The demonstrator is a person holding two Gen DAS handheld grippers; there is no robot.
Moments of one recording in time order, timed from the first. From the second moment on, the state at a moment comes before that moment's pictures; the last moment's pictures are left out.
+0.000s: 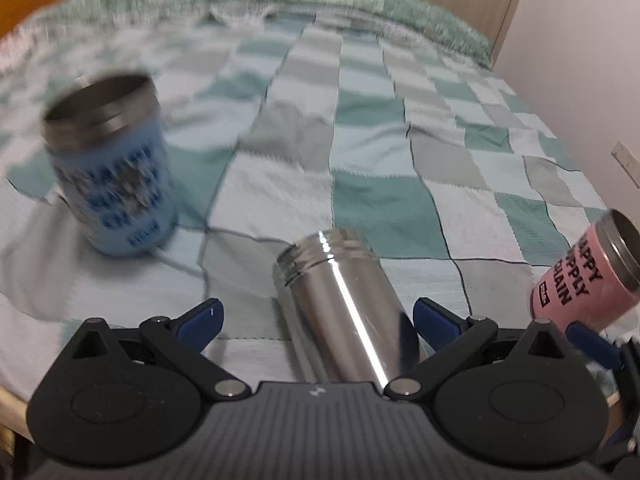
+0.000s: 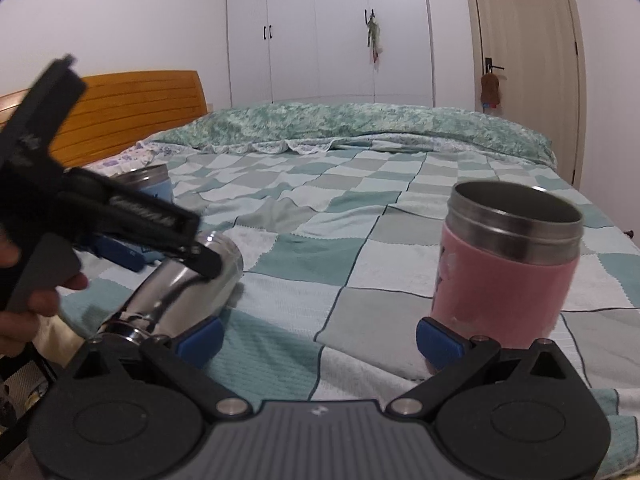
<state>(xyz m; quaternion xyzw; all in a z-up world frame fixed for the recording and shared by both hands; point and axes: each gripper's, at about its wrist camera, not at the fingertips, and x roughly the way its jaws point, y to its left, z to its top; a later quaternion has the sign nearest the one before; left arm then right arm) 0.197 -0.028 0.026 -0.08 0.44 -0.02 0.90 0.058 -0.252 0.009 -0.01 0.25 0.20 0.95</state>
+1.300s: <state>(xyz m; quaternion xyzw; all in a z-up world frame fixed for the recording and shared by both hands) 0.110 -0.046 0.081 -0.05 0.25 -0.16 0.95 0.013 -0.263 0.016 -0.05 0.14 0.14 0.98</state>
